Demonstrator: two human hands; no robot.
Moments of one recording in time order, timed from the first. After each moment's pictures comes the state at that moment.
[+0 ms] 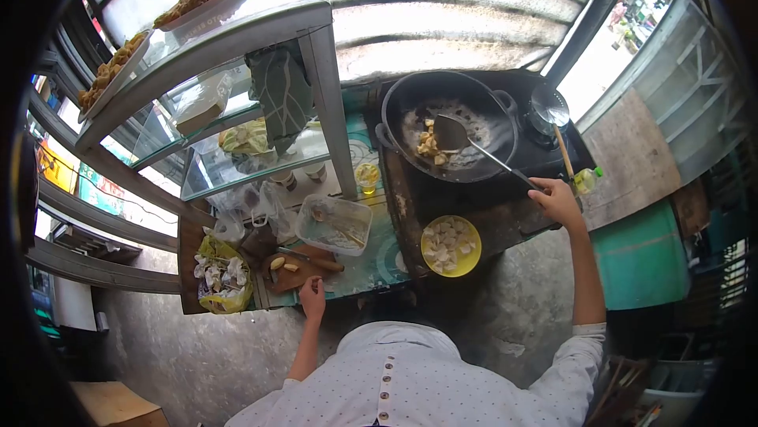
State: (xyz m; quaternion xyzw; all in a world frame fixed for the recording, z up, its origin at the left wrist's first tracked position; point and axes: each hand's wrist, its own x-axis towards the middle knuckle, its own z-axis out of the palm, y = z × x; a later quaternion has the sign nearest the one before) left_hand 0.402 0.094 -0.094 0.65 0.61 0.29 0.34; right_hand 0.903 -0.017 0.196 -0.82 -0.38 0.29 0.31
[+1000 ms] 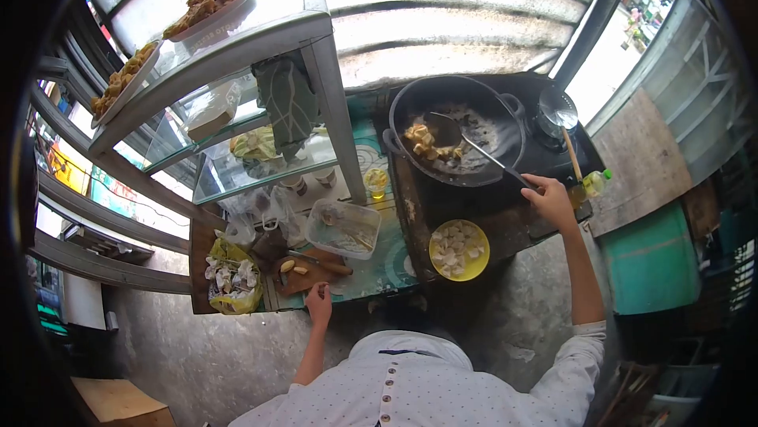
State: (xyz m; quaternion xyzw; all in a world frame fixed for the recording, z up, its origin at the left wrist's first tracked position) left_hand 0.397 0.088 -0.081 0.64 0.63 0.27 0.36; right_hand 0.884 0.000 0.190 -0.81 -0.45 0.20 0.31
